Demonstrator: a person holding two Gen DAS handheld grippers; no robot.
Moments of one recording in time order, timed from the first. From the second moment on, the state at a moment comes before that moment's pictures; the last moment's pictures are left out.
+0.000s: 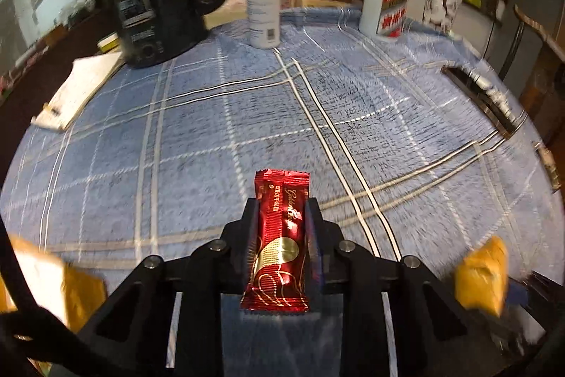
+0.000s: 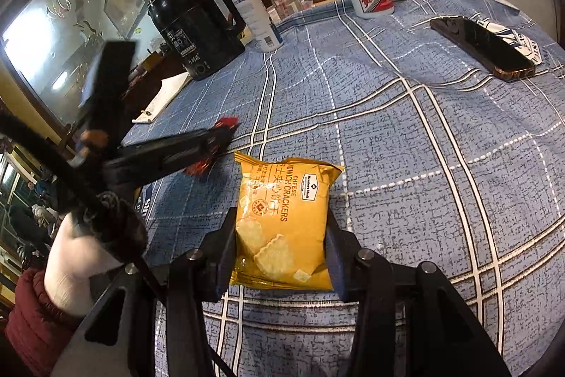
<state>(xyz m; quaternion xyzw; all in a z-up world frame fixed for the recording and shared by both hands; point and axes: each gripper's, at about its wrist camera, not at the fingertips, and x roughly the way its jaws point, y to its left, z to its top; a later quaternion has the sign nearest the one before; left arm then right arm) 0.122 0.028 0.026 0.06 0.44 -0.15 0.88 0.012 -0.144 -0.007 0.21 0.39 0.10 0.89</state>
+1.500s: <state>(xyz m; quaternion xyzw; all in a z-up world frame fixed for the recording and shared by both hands) -0.136 0.296 0.051 -0.16 0.36 -0.03 0.92 0.001 0.164 0.038 0.04 0.43 0.28 0.86</state>
